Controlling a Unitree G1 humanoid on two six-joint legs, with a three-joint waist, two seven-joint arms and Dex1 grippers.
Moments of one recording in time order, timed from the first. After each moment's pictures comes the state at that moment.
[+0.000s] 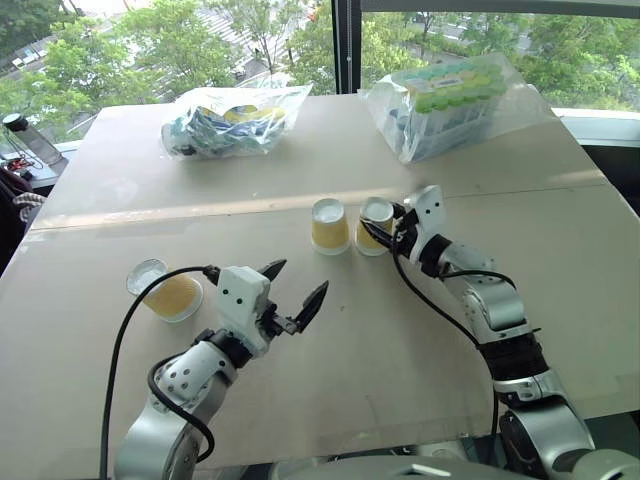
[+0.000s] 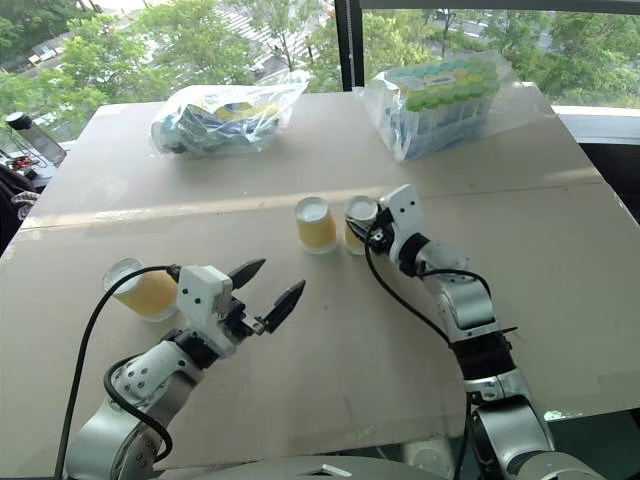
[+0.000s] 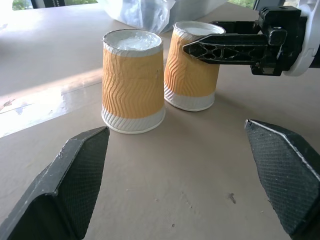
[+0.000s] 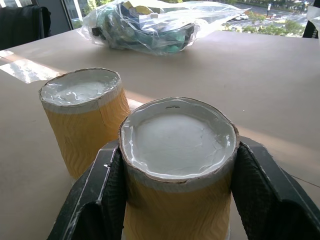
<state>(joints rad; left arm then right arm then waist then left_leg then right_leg) 0.27 0.40 0.04 -0.70 -0.37 0.39 -0.41 -0.47 -0.15 0.16 0.05 0.21 0.33 0.50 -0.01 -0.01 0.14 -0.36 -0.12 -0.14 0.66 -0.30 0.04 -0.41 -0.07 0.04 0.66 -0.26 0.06</state>
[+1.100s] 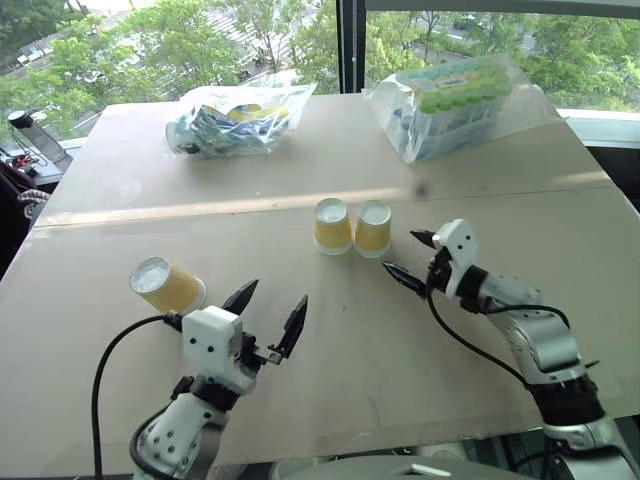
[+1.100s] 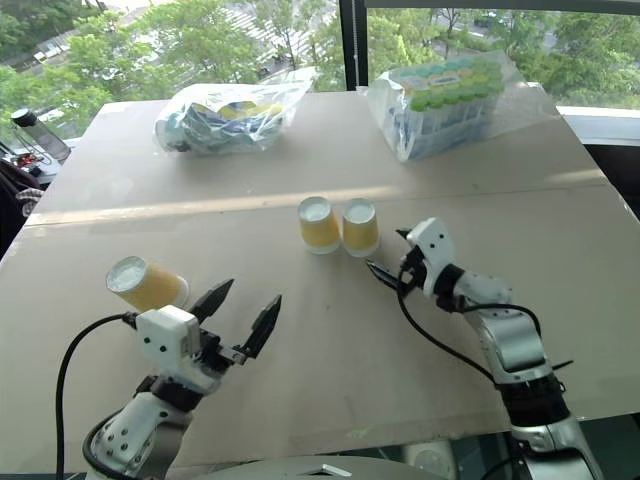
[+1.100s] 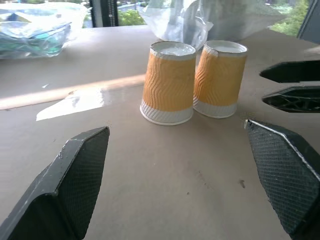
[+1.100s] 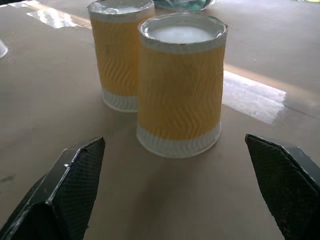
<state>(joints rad) 0.66 0.18 0.08 -0.76 -0.28 0.06 -0.31 -0.14 -0.45 0.09 -0.29 0.31 0.41 0.69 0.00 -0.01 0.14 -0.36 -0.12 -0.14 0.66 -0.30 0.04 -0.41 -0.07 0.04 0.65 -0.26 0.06</state>
